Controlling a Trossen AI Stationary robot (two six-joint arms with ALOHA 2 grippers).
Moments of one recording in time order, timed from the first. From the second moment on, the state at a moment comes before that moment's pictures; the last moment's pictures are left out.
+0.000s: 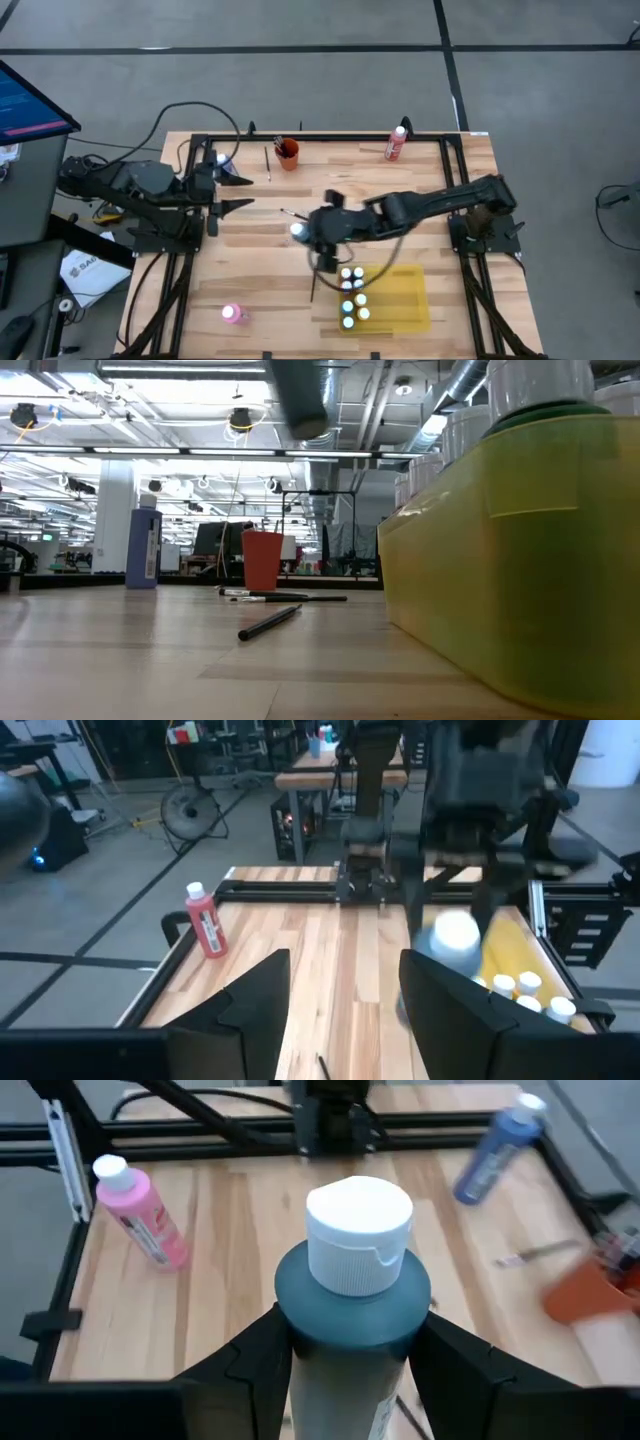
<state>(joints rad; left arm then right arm) -0.31 0.81 1.10 -0.52 -0.47 -0.03 0.28 1.83 1.88 -0.77 0.33 0.22</state>
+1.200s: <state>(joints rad) -0.31 0.80 1.10 -0.53 -0.48 -0.02 0.89 1.48 1.06 -0.86 1.04 1.45</state>
